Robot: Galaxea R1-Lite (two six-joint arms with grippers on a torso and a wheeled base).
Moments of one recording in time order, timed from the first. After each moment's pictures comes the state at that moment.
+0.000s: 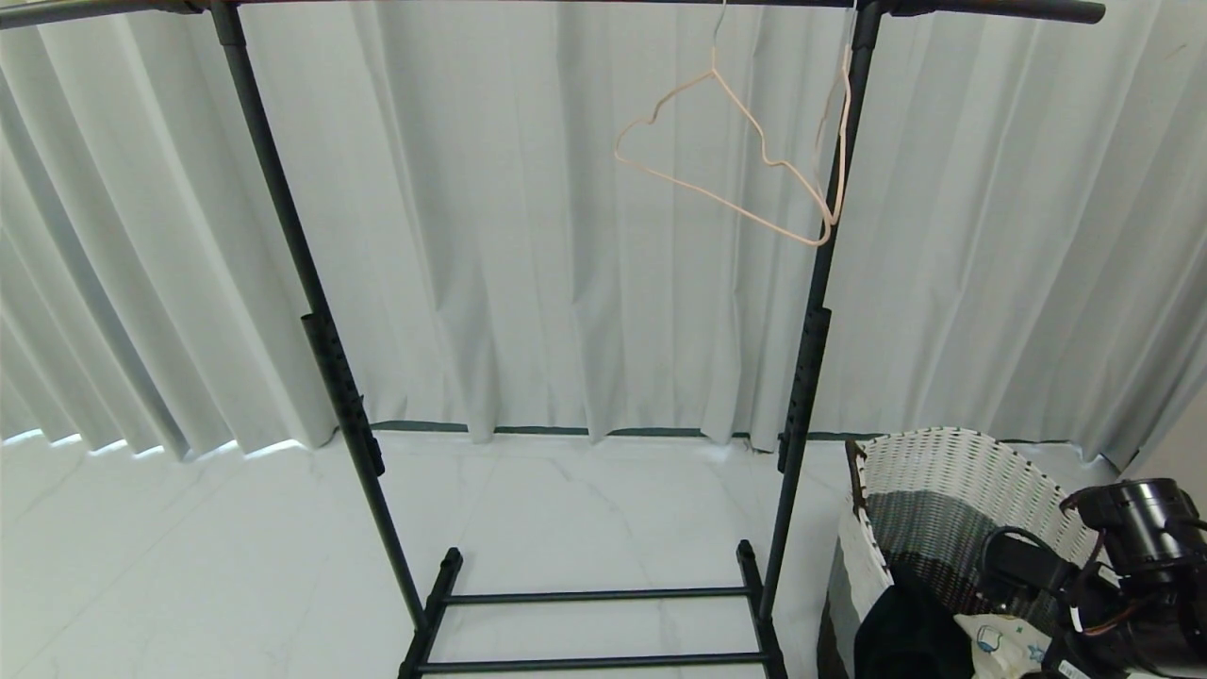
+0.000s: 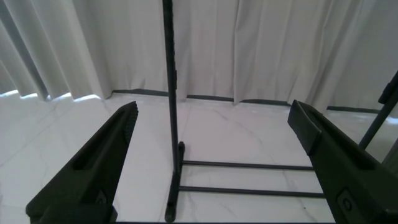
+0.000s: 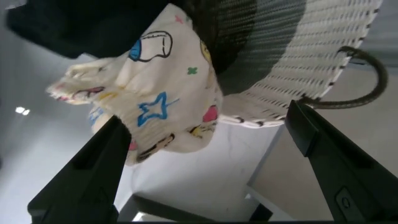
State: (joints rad) left arm 0.00 0.00 0.00 0.00 0.02 0.03; right arm 0.07 1.73 -0.36 -0.34 -0.16 -0.77
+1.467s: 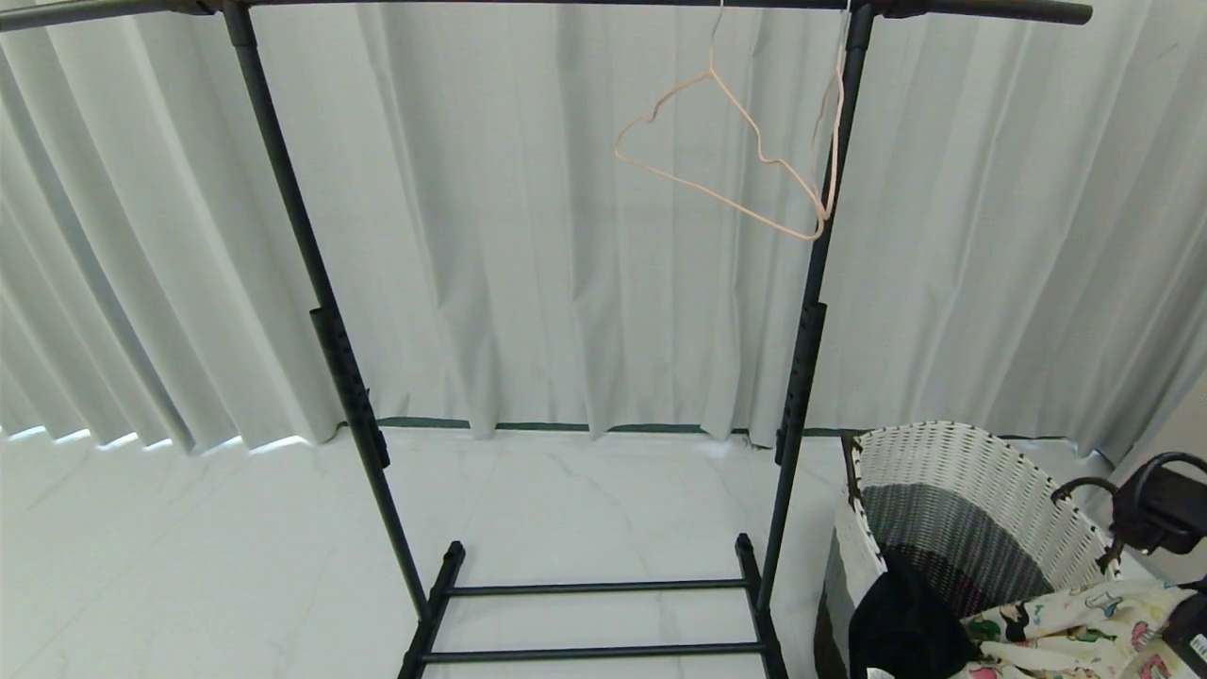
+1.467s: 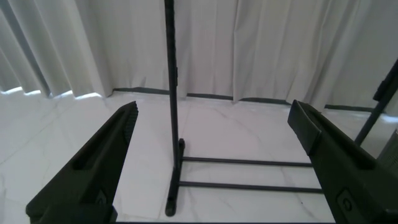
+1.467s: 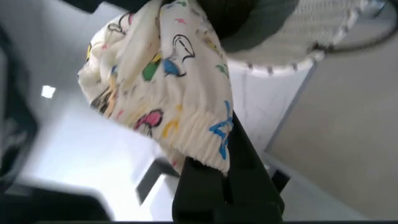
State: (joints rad) left arm 0.00 0.00 0.00 0.00 0.02 0.02; right arm 0.11 1.17 -0.60 0.29 -0.18 -0.53
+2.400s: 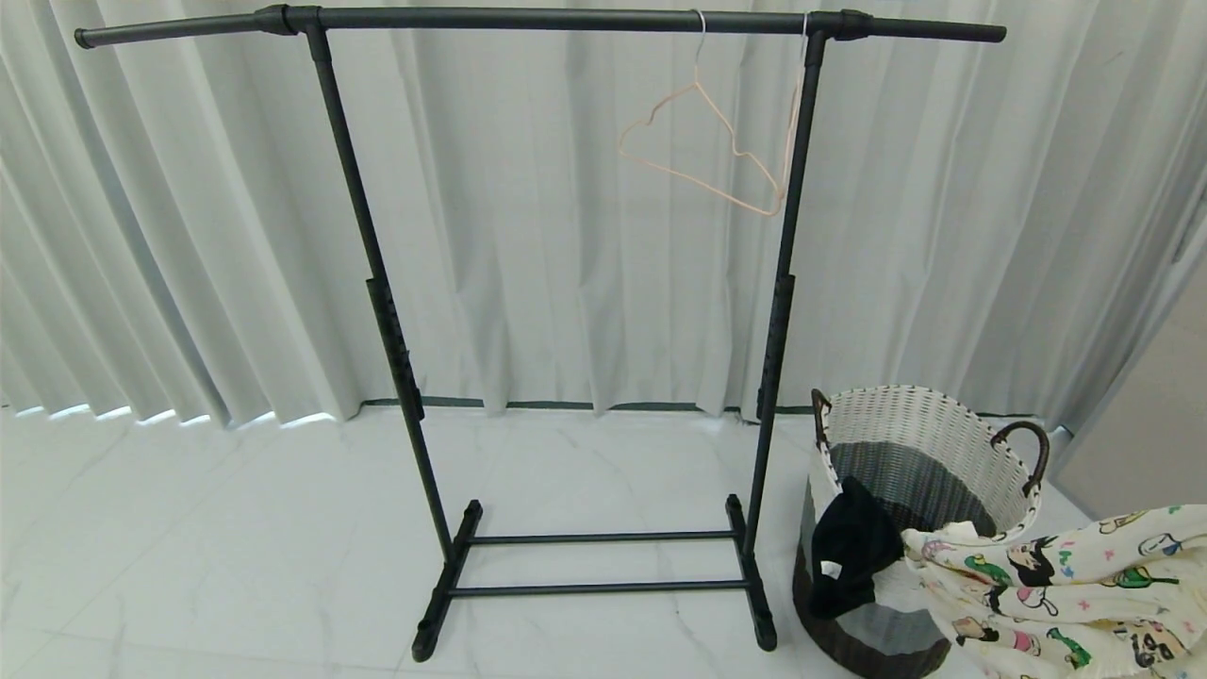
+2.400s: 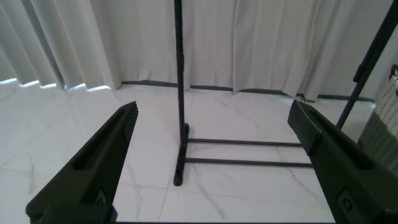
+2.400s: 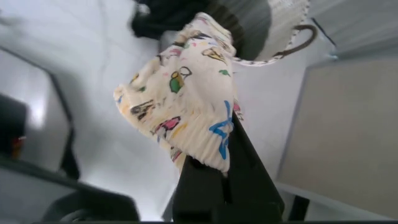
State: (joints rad) left arm 0.00 0.00 0.00 0.00 0.02 0.03; right arm 0.55 1.05 -1.14 0.88 -0.18 -0.22
